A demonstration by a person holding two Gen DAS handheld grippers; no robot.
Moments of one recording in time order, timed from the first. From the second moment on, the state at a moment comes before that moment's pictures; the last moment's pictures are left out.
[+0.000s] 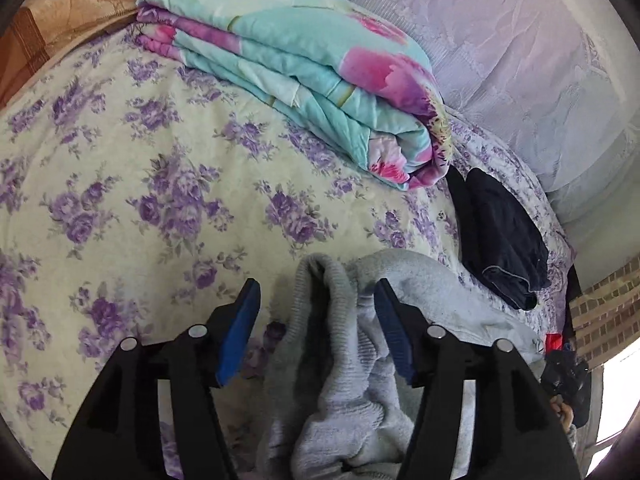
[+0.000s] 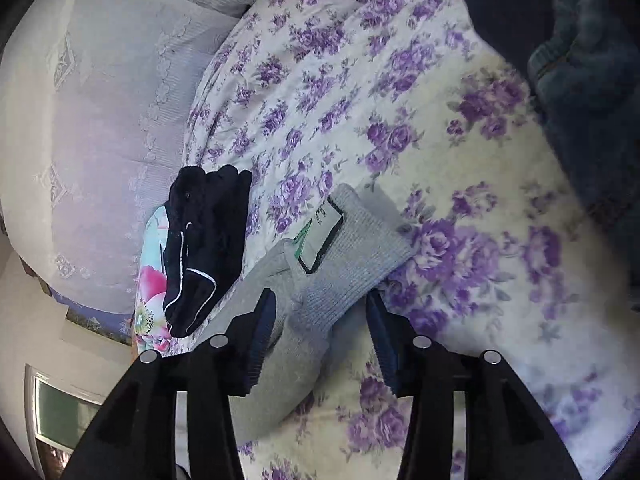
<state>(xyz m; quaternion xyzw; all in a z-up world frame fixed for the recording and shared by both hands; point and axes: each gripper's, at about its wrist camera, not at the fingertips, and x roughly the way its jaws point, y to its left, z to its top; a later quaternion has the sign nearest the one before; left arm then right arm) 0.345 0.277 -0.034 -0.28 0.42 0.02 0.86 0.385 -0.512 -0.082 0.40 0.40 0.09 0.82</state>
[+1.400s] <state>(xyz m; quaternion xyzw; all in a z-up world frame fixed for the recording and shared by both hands) 0.228 0.189 -0.047 -0.36 0.45 -0.10 0.81 0.037 -0.530 -0.019 0.29 0.43 0.14 0.85</state>
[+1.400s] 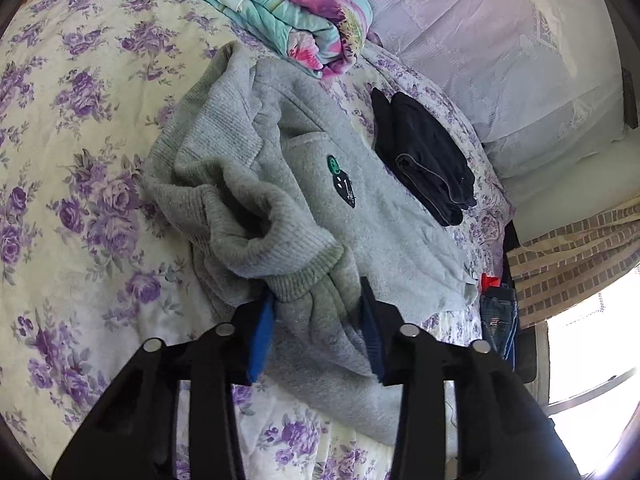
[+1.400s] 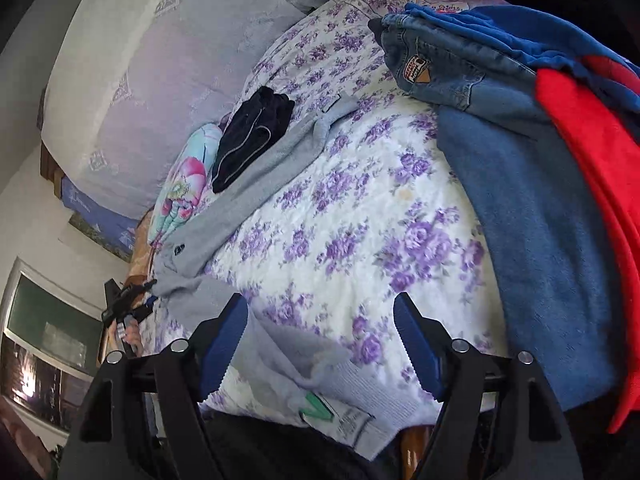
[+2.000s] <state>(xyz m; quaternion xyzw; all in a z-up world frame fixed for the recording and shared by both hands) 0.173 0.243 -0.067 -0.41 0.43 -0.08 0.80 -0.032 -0.523 -0.078 0.25 0.48 0.28 0.79</state>
